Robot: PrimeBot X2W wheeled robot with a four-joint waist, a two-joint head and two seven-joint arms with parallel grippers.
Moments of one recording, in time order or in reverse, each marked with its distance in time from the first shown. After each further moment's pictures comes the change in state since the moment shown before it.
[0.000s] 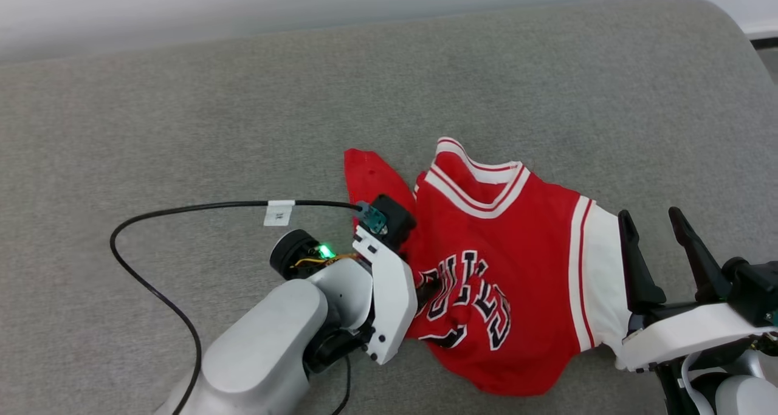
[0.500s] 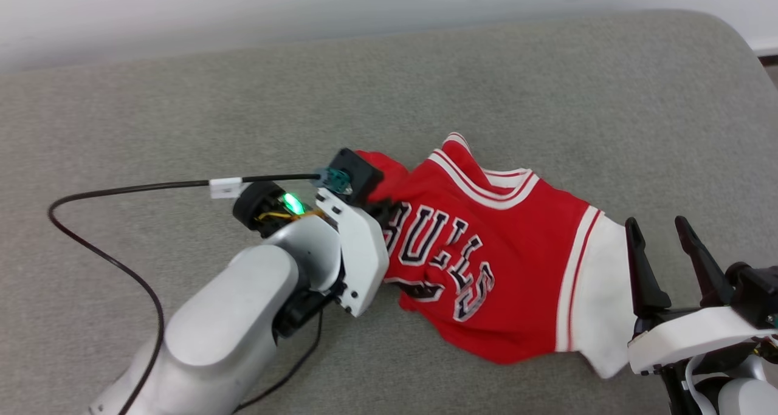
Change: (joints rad) left arm -0.089 0.094 -0.024 -0.034 0.013 0.046 -0.123; right arm -0.006 0.000 -0.024 0.057 0.000 0.000 -0.021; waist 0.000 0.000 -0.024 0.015
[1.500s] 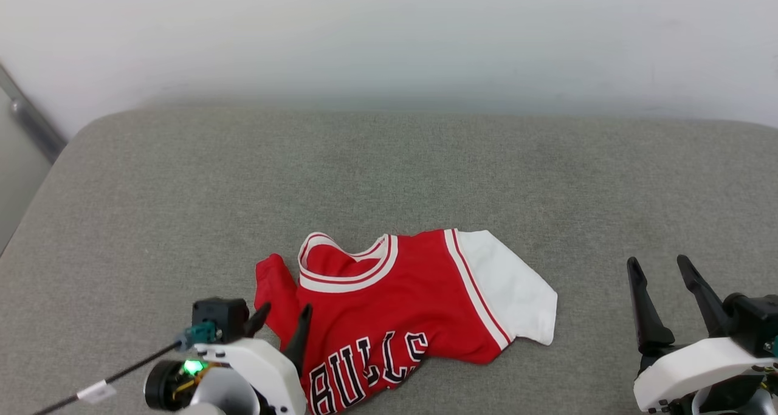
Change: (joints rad) left arm 0.547 0.088 0.210 -0.163 -0.121 0.320 -0.347; right arm 0.117 0.001 -0.012 -0.091 -0.038 0.000 0.098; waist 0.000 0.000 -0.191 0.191
